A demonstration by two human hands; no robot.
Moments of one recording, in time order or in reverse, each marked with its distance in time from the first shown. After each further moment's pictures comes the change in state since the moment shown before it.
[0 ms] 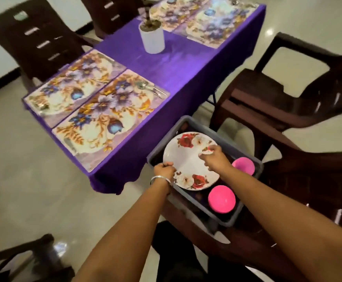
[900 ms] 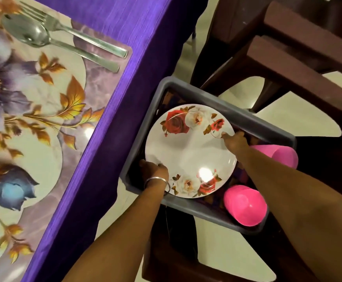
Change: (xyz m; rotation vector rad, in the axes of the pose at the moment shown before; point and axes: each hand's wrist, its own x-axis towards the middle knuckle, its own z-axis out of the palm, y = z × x) left_hand 0.264 -0.059 0.060 0.803 0.047 -0.263; right_hand 0.255 0.114 0.020 -0.090 0.332 0.693
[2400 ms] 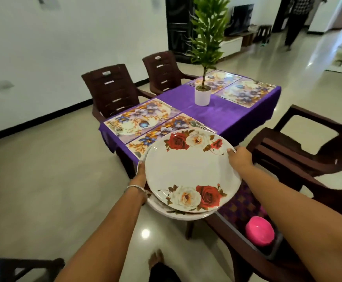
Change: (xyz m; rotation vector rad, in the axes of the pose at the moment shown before) left_hand -0.285 -0.273 -0.311 -1.161 -0.102 0.229; right_hand -0.470 0.072 -0.084 0.037 0.201 -1.054
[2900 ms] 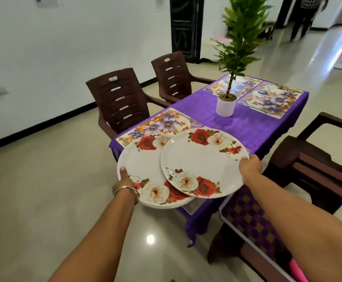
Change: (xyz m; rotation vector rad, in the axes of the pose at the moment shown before) left_hand 0.142 0.153 -0.061 -0.235 0.332 0.108; right_hand 0.084 -0.100 0.122 0.290 0.201 0.308
